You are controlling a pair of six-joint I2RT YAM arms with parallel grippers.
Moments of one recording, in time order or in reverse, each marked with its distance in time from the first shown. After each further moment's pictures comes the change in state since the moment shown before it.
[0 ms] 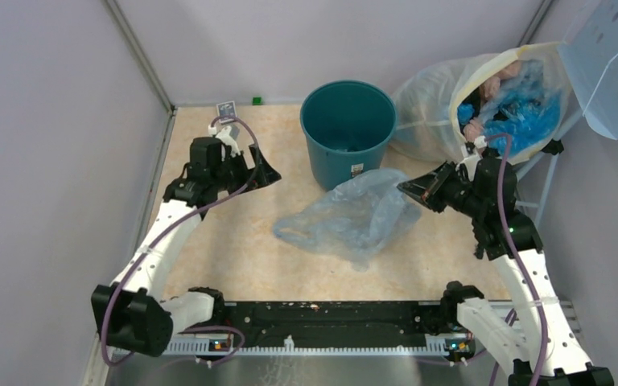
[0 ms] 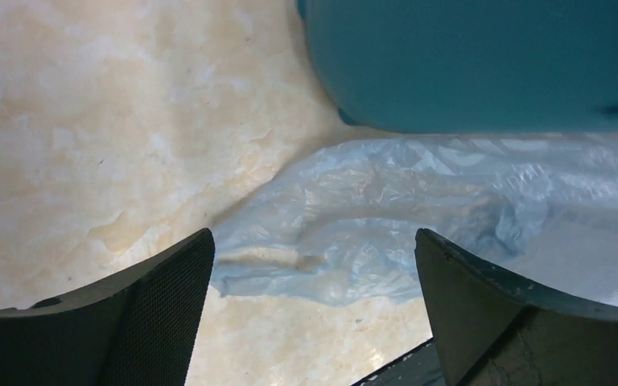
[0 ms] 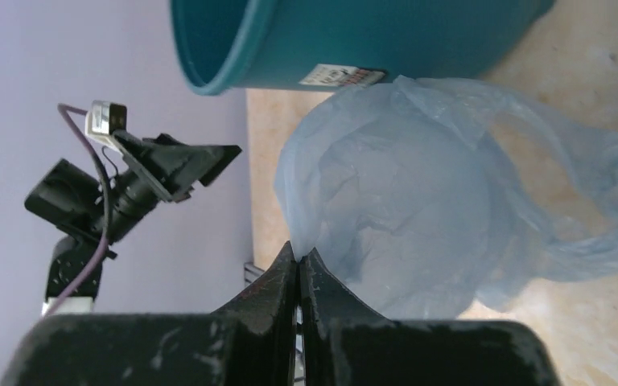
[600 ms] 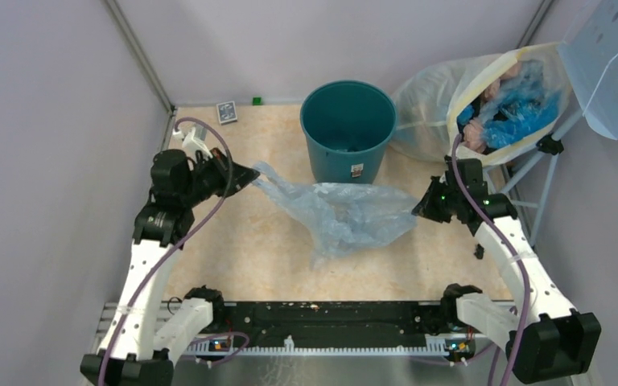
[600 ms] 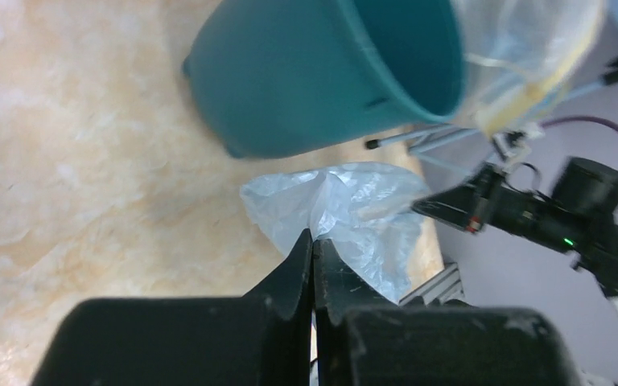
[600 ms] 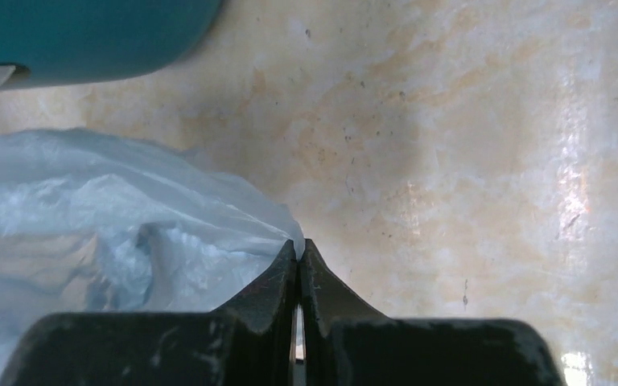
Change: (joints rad) left arm 0.051 -0.345 0.066 -0.025 0.150 -0.160; right arm -0.011 0.246 -0.006 -0.199 0.312 -0.419
